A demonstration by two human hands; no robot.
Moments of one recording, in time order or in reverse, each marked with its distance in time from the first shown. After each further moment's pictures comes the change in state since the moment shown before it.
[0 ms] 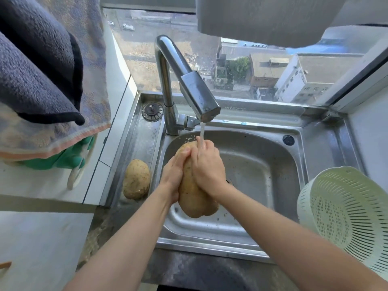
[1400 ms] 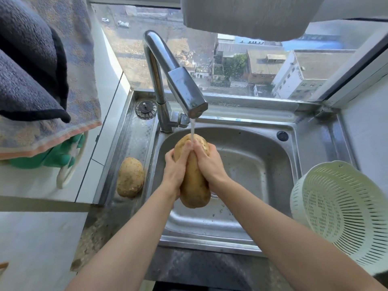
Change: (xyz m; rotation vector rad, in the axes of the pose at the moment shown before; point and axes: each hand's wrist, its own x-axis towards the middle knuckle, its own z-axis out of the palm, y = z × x) left_hand -0.016 0.008 0.032 0.189 0.153 0.035; right_hand -0.006 0.014 -0.009 0.759 -0.034 0.370
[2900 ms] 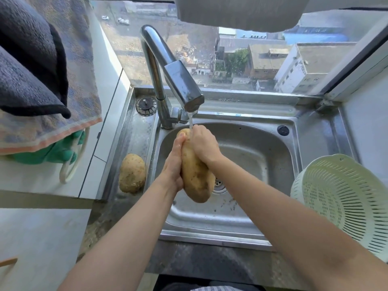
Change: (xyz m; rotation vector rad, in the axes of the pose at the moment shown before) left_hand 0.016 -0.005 -0.003 -0.332 -0.200 -0.145; right_hand 0.021 -0.032 0.006 -0.637 -0.040 -0.108
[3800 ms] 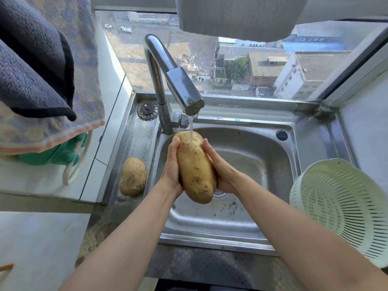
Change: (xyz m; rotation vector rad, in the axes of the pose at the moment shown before) left_hand -0.020 0.003 0.003 0.036 -0.023 0.071; right_hand -0.019 0.061 -0.008 0.827 -0.485 0.232
